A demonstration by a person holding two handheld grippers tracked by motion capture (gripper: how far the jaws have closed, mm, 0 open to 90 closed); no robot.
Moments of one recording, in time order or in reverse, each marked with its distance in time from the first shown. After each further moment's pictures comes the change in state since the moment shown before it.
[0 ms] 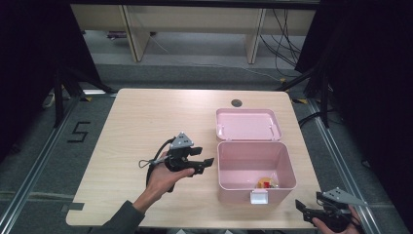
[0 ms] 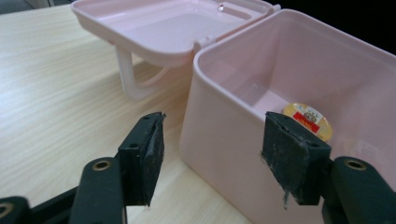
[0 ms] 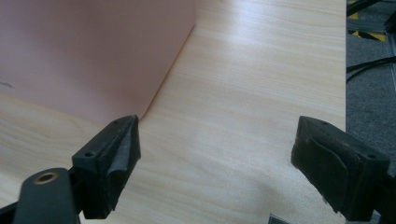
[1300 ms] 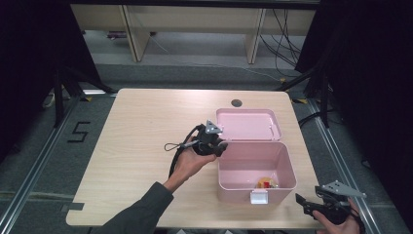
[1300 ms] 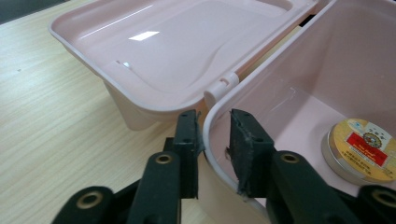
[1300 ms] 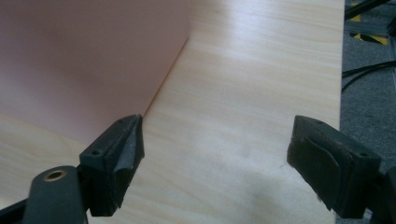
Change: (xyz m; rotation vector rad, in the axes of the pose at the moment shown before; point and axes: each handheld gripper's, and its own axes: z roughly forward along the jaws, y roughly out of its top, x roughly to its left) left arm -0.009 0.038 0.065 0.150 0.138 0.085; right arm -0.008 0.016 0.007 0.007 0.005 -0.001
